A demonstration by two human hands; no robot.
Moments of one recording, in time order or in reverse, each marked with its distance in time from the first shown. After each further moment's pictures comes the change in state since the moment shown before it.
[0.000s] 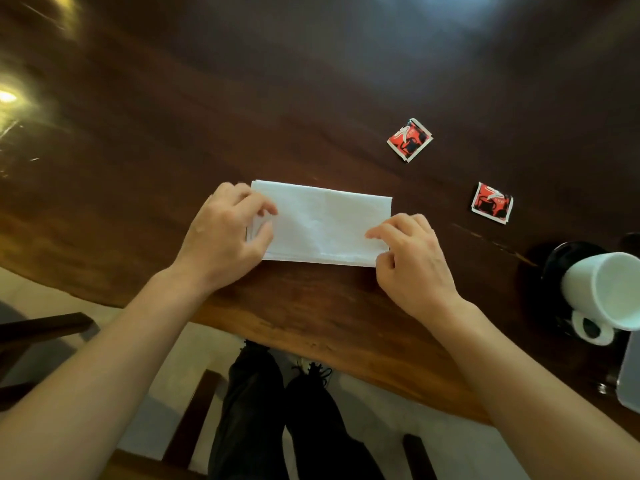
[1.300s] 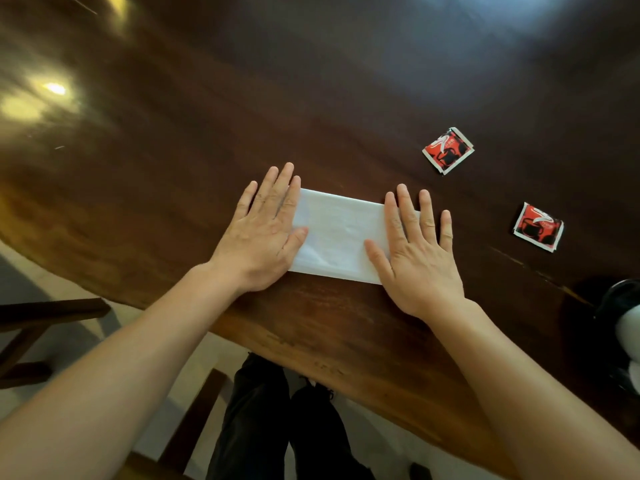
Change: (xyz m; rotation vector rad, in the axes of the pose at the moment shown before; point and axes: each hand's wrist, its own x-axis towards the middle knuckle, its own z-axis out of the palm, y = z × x) left_hand 0.016 -0.018 0.042 0.322 -0.256 -0.077; right_hand 0.041 0.015 0.041 -0.313 -0.286 0.046
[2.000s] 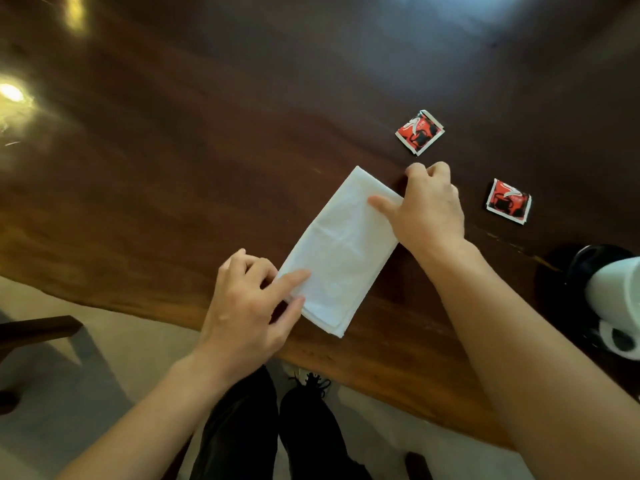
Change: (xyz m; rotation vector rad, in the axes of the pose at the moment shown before) left_hand -0.094 0.040 0.030 -0.249 0.256 0.083; right_hand 0.018 0.000 -0.045 0.262 0.190 0.414
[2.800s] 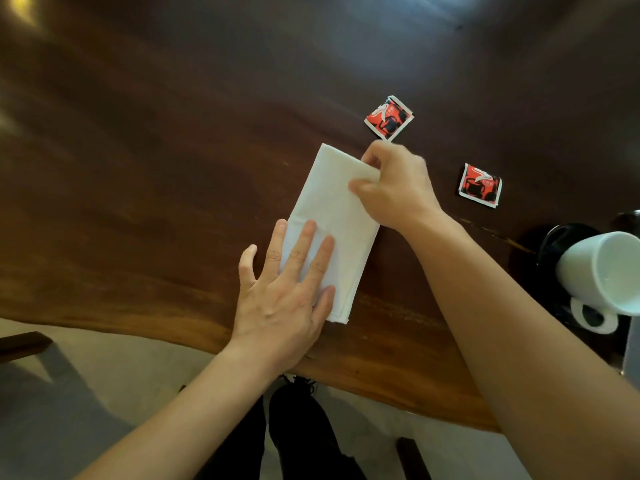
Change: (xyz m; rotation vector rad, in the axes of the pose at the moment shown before) left_hand 0.032 0.048 0.039 0.309 -0.289 0.031; right_hand 0.004 -0.002 -0.018 0.299 -0.078 -0.081
